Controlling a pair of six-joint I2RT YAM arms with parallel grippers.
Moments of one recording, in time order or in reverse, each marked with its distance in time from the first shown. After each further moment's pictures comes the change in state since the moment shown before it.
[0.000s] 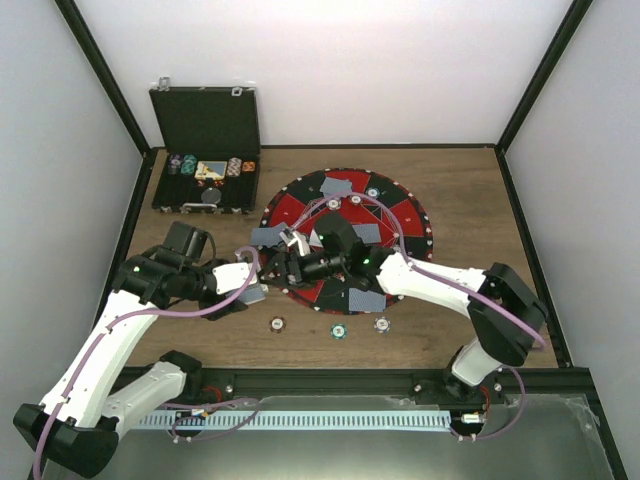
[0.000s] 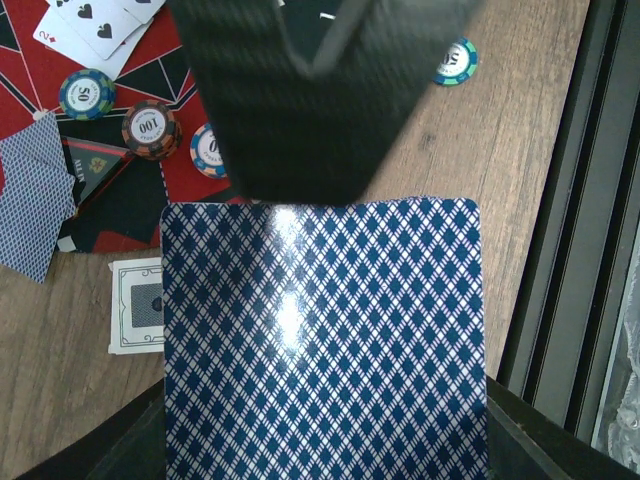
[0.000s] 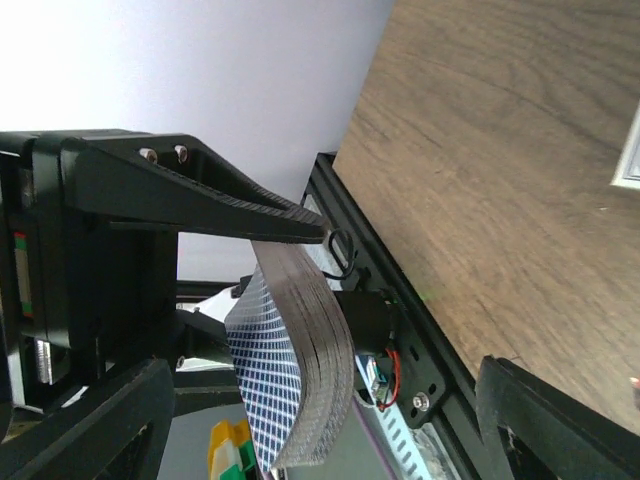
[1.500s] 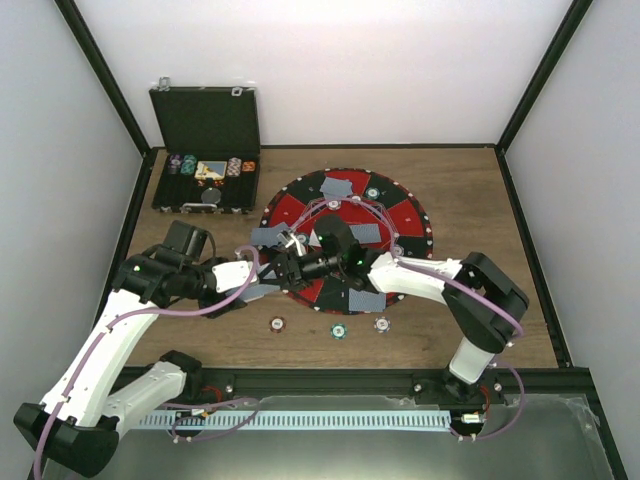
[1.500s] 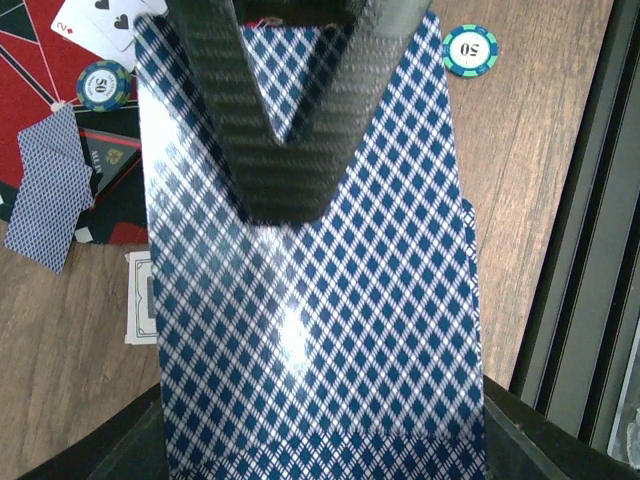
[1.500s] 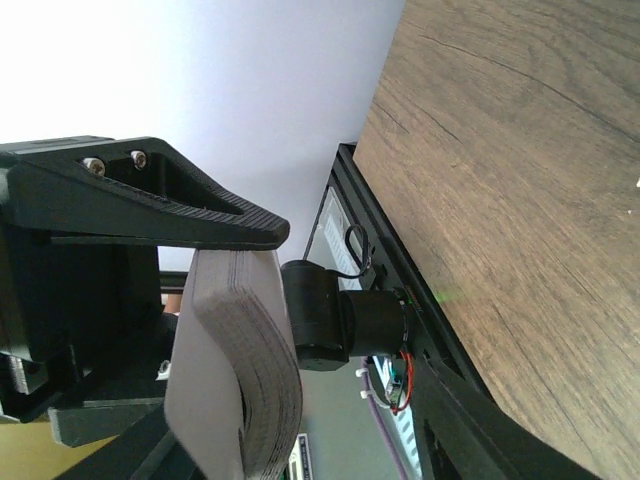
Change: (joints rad) left arm 0.002 0.003 0.003 0.010 -0.025 -0.001; right arm -0.017 0.133 -0.034 0.238 -0.108 0.095
